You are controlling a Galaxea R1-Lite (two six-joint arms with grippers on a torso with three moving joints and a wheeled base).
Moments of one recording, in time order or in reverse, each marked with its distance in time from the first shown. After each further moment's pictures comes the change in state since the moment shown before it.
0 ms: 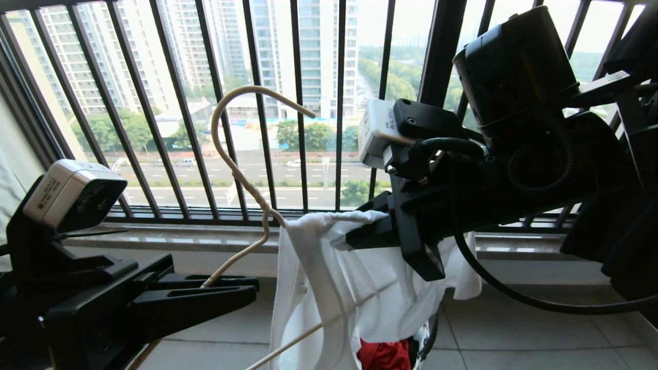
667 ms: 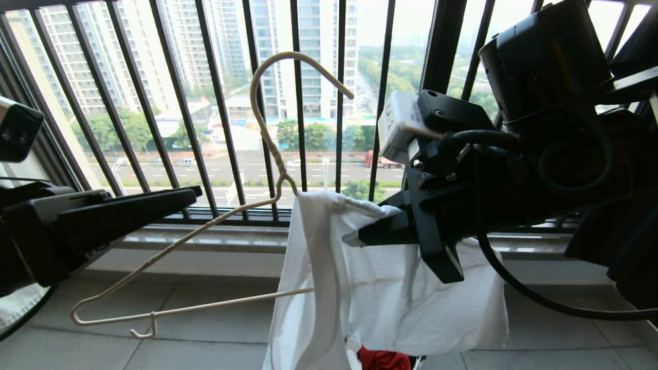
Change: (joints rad) left arm 0.321 -0.027 -0.128 0.007 0.004 -0.036; right arm -0.018 -0.049 0.039 0.004 -0.013 0.004
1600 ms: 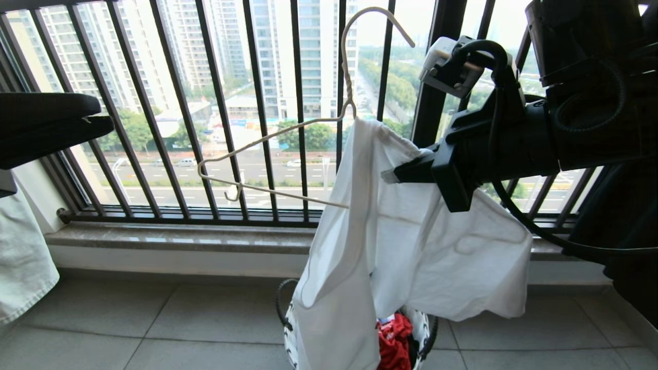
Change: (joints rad) left arm 0.180 -0.128 -0.431 0.689 -0.100 -0.087; right arm -0.139 -0.005 -0.079 -0.016 -0.182 0.279
